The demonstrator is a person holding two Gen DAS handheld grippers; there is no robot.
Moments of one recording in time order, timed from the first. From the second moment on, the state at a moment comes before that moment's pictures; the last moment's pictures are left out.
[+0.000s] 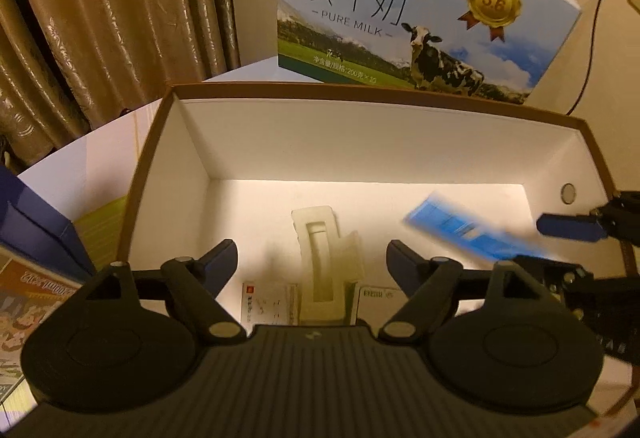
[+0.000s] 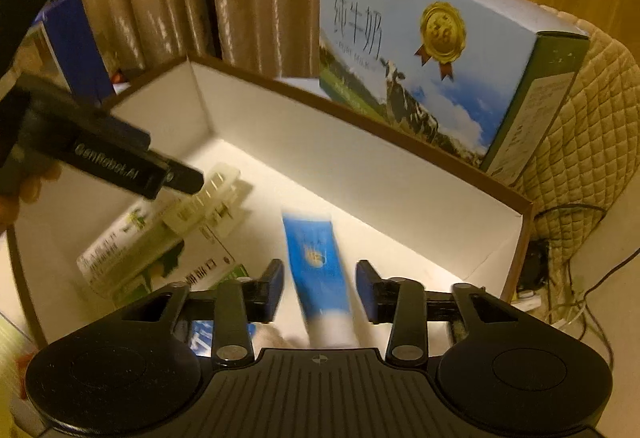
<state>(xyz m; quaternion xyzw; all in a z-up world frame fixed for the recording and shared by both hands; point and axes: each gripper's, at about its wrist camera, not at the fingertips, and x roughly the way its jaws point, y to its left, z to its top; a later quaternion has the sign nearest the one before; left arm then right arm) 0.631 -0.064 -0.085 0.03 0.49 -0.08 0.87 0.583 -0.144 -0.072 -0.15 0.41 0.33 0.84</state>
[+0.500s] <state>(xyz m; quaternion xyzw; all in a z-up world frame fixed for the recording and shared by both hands) 0.557 -0.044 -0.025 -0.01 0.43 -0.10 0.90 0.528 -0.191 -0.020 -0.05 0.37 0.32 0.87</state>
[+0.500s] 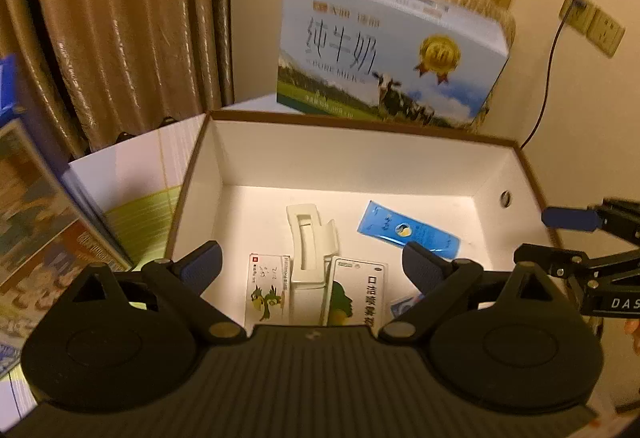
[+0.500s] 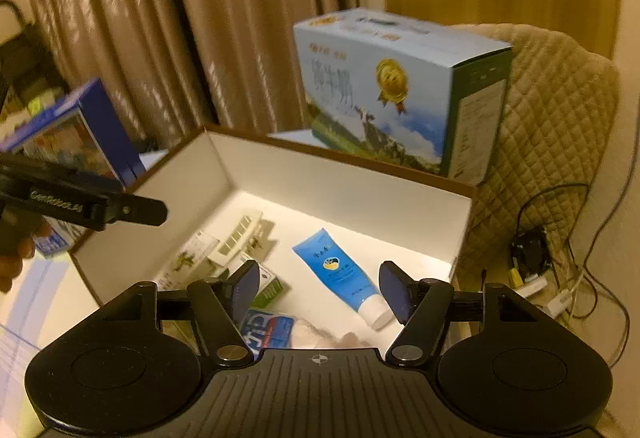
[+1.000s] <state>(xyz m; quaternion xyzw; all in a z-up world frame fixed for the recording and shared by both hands) 0.452 -0.016 0.015 -0.05 0.40 -0.07 0.91 0.447 -0.229 0.008 0.02 0.37 0.30 0.88</state>
